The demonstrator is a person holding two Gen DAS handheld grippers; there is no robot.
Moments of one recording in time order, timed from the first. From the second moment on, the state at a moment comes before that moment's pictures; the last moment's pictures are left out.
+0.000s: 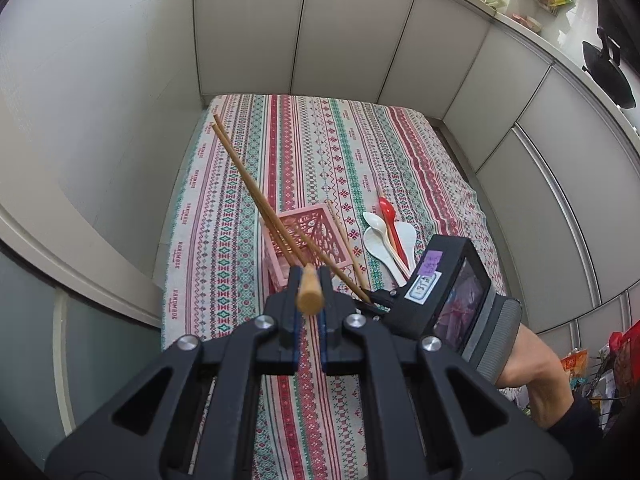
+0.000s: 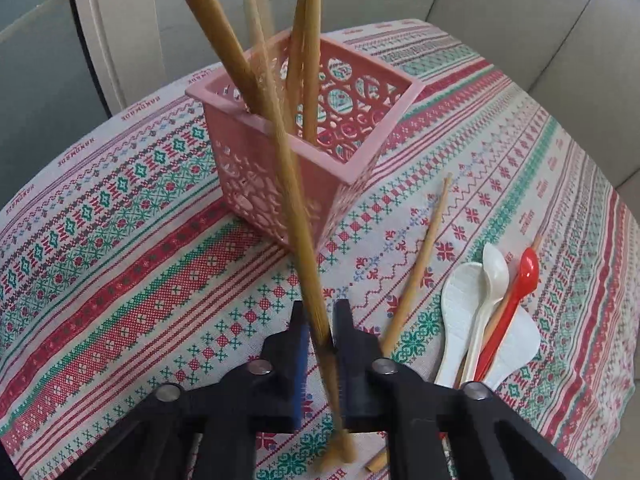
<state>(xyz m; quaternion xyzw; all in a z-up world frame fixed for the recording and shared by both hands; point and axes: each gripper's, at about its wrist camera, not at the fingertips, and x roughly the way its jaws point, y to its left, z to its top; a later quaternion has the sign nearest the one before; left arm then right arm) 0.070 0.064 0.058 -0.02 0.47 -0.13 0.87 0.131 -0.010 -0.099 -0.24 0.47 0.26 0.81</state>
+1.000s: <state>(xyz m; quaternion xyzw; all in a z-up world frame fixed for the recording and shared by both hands) 0.113 0.067 0.054 0.05 0.51 -0.13 0.85 0.115 -0.122 0.036 0.00 0.34 0.21 0.92</state>
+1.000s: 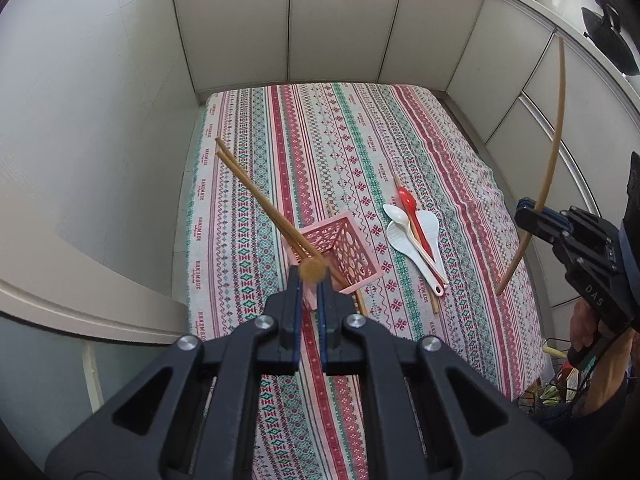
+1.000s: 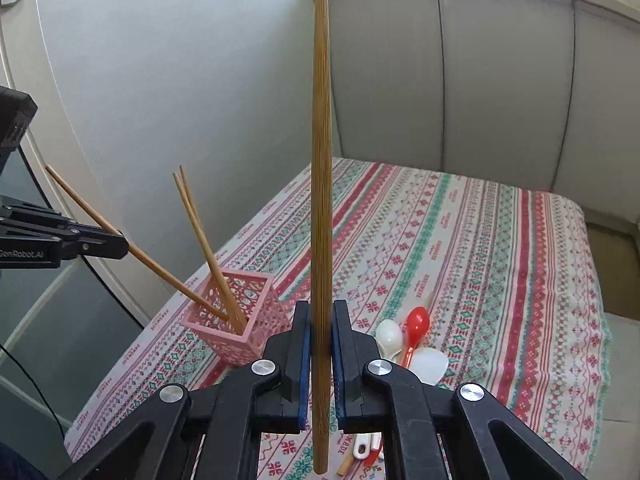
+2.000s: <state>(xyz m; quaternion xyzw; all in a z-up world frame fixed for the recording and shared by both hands) 0.027 0.125 0.105 -0.07 0.30 0.06 0.95 0.162 -0.036 0.022 0.06 0.26 0.24 0.93</state>
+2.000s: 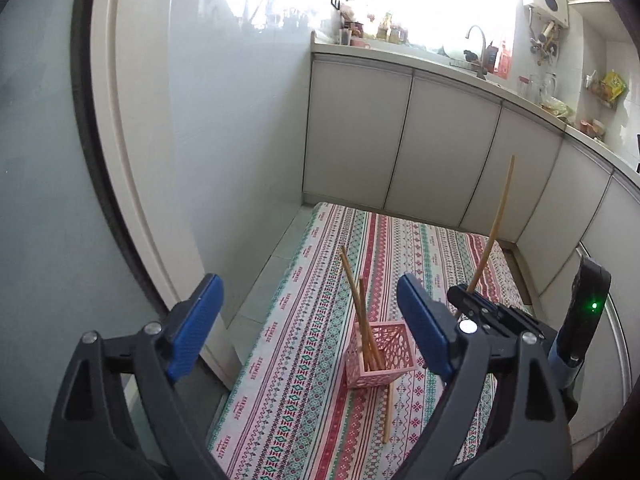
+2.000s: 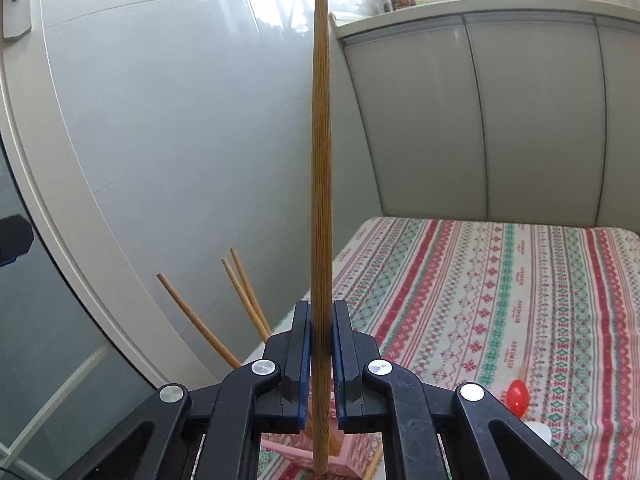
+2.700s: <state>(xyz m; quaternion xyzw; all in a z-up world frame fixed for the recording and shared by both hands) 0.043 0.138 0.074 -0.10 0.34 0.05 0.93 0.168 -0.031 -0.003 0.03 0.28 0.19 0.94</state>
